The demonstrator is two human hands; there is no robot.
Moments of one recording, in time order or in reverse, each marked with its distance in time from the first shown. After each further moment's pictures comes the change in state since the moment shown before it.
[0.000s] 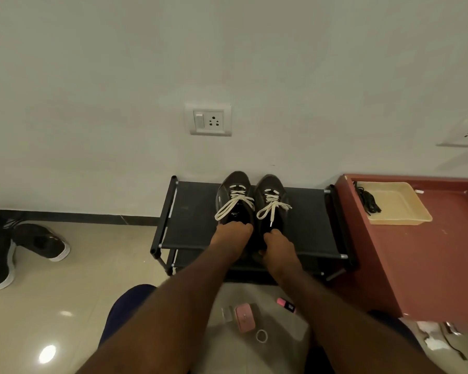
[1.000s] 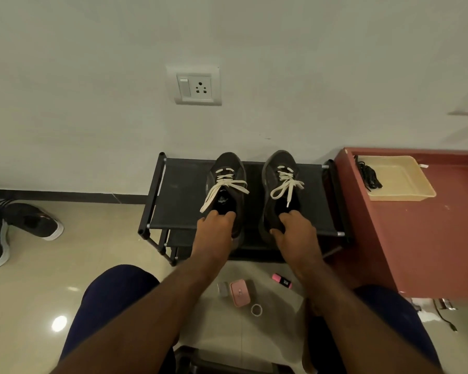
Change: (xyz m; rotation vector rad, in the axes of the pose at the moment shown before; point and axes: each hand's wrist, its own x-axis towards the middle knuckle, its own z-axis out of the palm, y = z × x) left_hand -0.051 0.016 0.026 -0.316 0.296 -0.137; right_hand -0.032 0.036 -0.023 0.124 0.136 0.067
